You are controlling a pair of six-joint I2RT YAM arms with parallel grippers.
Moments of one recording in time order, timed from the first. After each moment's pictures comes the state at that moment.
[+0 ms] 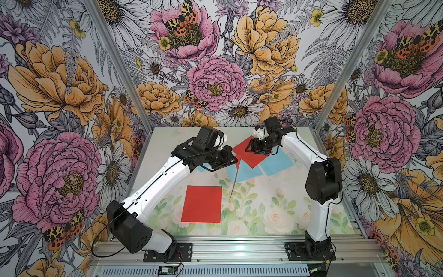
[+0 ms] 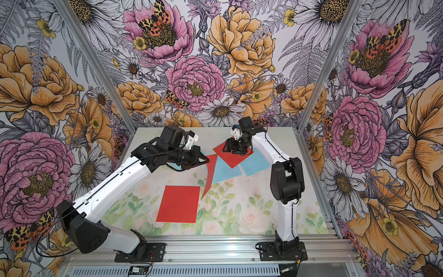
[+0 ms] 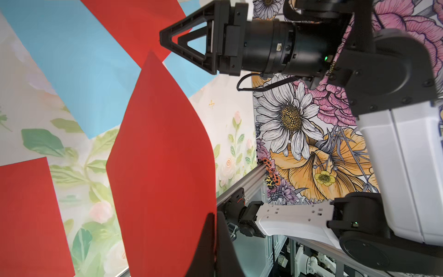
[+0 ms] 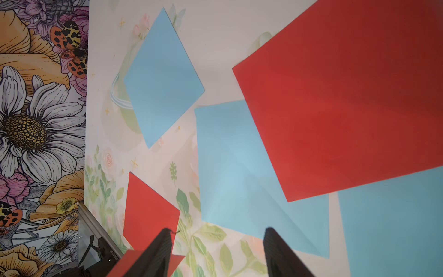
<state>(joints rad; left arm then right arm) -0.63 1.44 1.49 -0.84 0.46 -0.82 0.30 2.01 1.79 -0.90 -0.53 0.27</state>
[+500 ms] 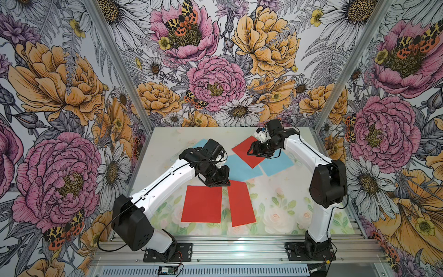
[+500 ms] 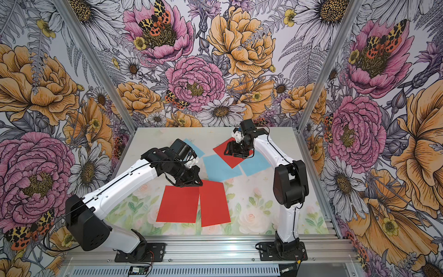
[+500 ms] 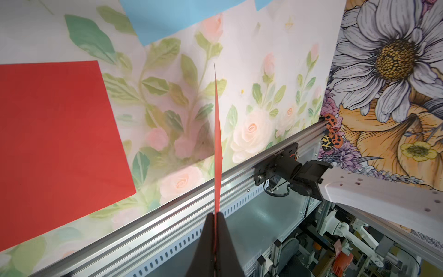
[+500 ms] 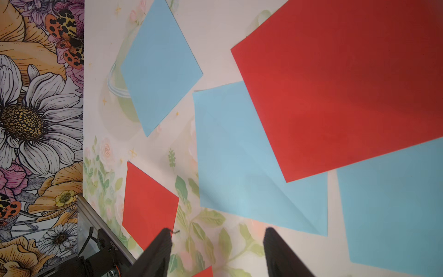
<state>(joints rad) -0.63 1.50 1.37 -1.15 0.44 -0.64 0.30 1.93 1.69 -0.90 -0.52 0.26</state>
